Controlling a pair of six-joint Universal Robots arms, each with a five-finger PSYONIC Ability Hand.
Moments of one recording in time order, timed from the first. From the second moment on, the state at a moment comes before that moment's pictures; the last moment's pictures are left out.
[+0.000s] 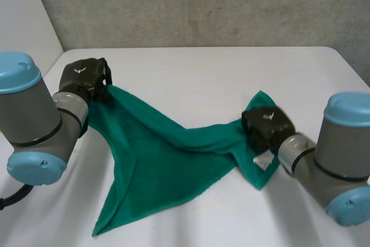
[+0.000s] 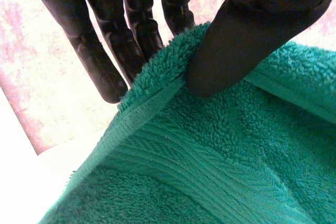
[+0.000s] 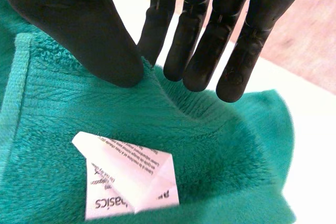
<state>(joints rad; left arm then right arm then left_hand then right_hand) 4.35 -1.95 -1.50 3.35 -1.67 3.16 1.95 -1.14 1.67 -0.19 1.39 2.91 1.12 1.20 1.19 1.19 0.98 0.97 1.17 1.18 1.19 0.97</state>
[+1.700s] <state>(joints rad) 4.35 -1.97 -1.69 3.53 -1.60 3.37 1.87 -1.19 1.85 -0.25 1.32 2.88 1.12 1.20 1.19 1.19 0.98 0.31 0.35 0.35 0.35 0.19</state>
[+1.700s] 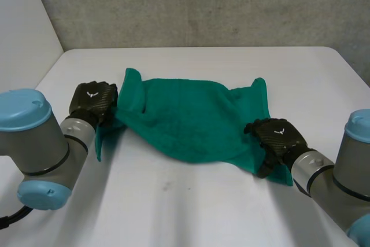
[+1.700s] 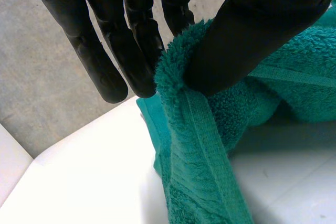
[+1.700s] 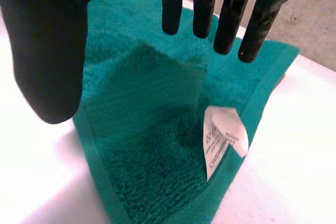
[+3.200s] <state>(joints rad) 4.49 -1.62 -1.87 3.08 -1.58 3.79 1.79 -1.21 1.44 0.56 1.44 2.27 1.15 1.20 1.19 1.19 0.95 0.96 1.17 1.18 1.19 0.98</state>
